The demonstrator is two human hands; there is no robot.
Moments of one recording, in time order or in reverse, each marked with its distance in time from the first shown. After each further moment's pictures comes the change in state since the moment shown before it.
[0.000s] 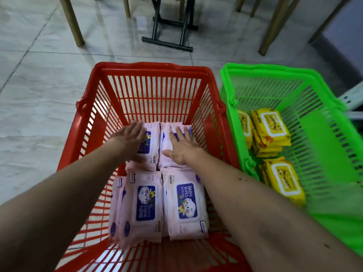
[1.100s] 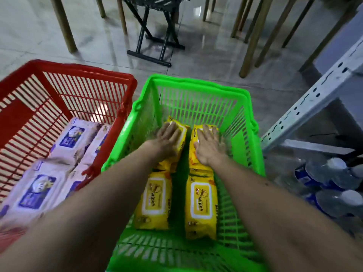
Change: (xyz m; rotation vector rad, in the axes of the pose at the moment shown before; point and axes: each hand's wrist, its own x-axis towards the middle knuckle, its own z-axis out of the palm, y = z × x) left_hand 0.106 0.280 -0.165 -0.261 0.147 -0.100; right_hand -0.034 0.322 -0.029 -0.044 0.276 0.041
